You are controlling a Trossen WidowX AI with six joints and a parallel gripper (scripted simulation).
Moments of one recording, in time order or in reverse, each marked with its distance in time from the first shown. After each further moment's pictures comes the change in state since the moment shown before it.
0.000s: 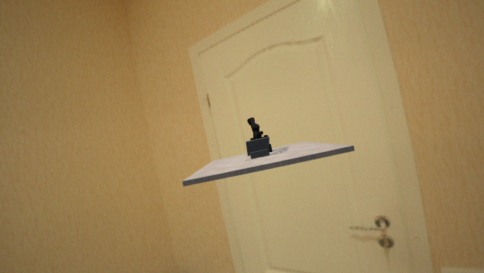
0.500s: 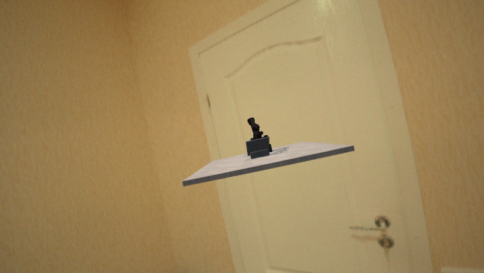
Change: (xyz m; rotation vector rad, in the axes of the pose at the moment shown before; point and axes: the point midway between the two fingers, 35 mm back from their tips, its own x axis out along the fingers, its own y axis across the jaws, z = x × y) arm 0.002 0.000 0.000 0.000 0.000 0.000
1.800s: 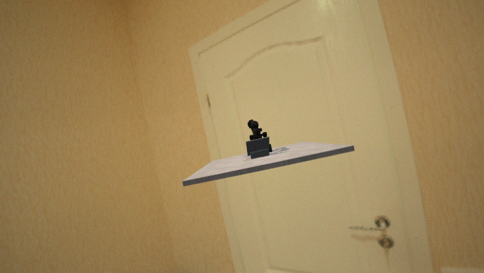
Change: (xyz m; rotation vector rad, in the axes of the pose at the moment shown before) arm -0.045 0.000 0.002 -0.002 -0.024 0.002
